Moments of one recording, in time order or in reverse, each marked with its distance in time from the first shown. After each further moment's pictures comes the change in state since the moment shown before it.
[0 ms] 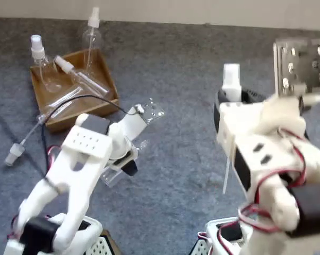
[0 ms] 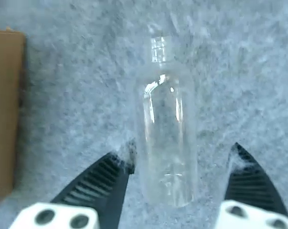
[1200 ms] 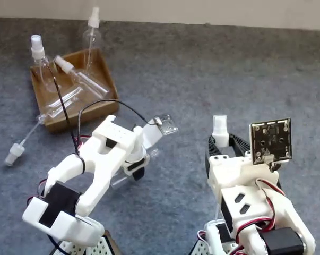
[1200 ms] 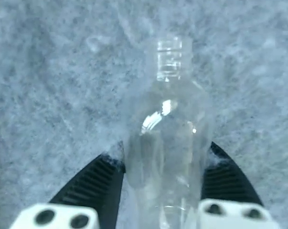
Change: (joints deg) left arm 6.1 19.0 -0.5 -9.6 -0.2; right arm -0.7 -37.3 57.0 -17.3 0.2
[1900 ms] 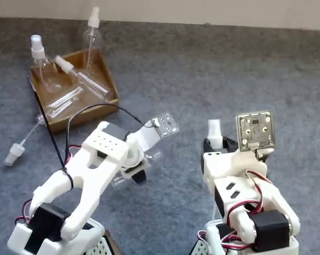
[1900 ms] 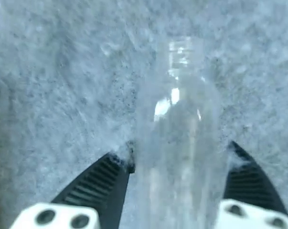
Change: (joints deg) left arm 0.5 -13.2 6.6 -1.2 0.0; right arm 0.1 0.0 9.8 -3.8 0.0
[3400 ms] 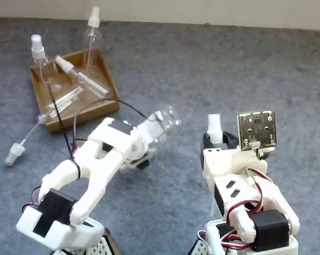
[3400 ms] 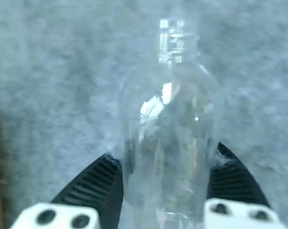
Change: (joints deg) left arm -0.4 8.3 -3.8 -9.5 -0.2; right arm -0.1 0.0 0.3 -3.4 0.0
